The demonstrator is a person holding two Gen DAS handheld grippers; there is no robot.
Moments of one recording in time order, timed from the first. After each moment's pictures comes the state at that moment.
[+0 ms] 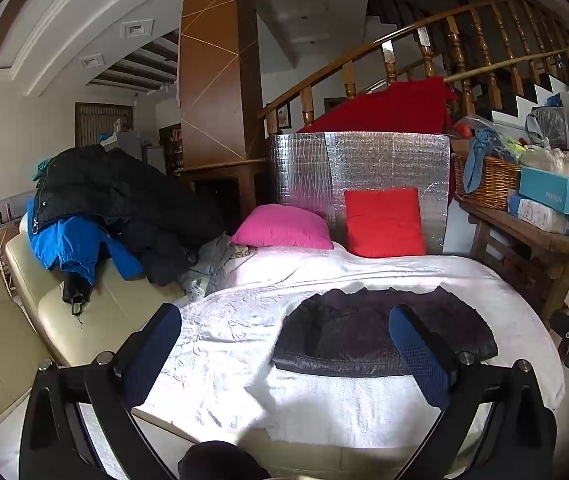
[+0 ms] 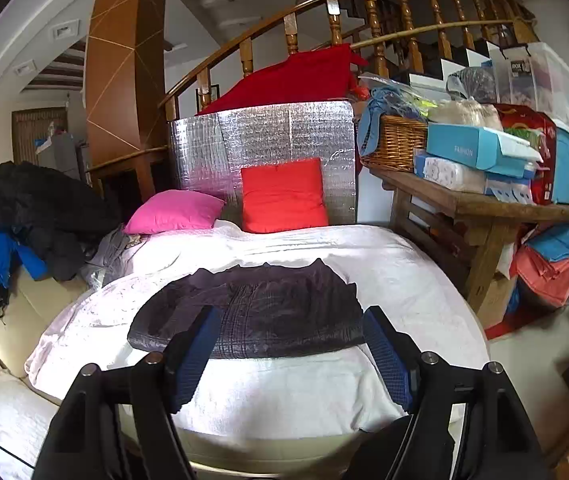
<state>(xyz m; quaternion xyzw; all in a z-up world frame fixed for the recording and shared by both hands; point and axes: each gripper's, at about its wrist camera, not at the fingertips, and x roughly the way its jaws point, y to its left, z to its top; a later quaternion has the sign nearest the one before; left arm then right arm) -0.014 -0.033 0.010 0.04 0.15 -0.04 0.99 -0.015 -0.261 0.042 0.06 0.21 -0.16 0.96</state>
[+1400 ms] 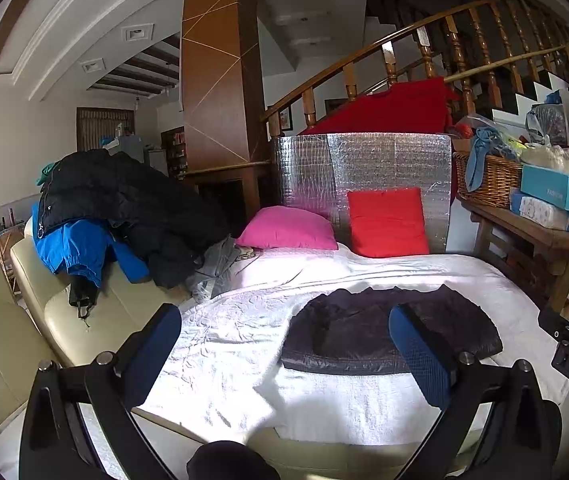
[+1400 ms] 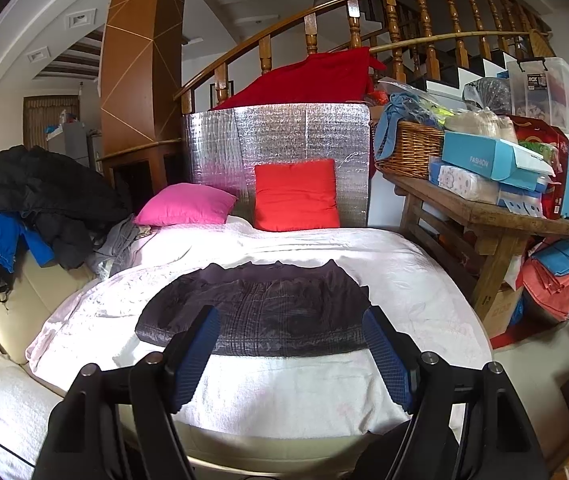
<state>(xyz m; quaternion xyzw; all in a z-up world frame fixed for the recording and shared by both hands) -0.021 -0.029 0.010 0.04 0.15 -0.04 0.99 -0.008 -0.242 0.040 0.04 0.22 -0.15 0.96</state>
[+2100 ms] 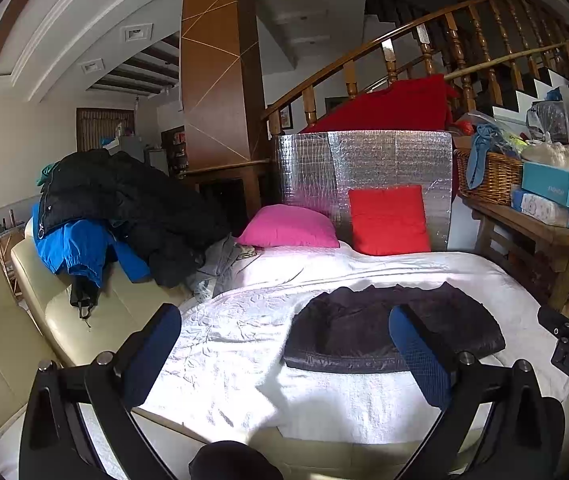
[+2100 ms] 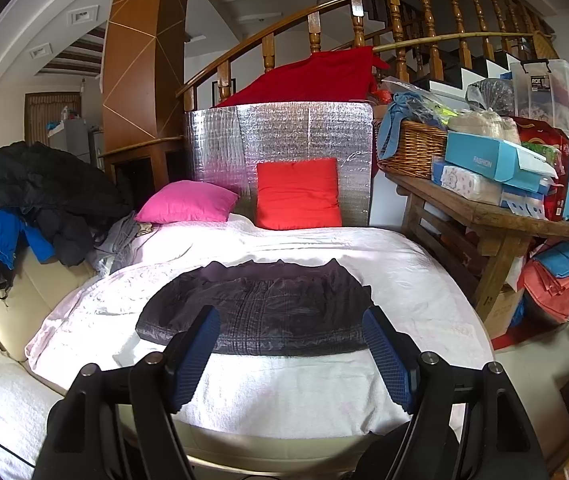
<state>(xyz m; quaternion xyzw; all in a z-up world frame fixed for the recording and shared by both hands) -0.016 -0.020 0.009 0.05 0.15 -0.04 0.99 -0.004 -0.238 0.038 0.03 0.22 -0.15 0.96</state>
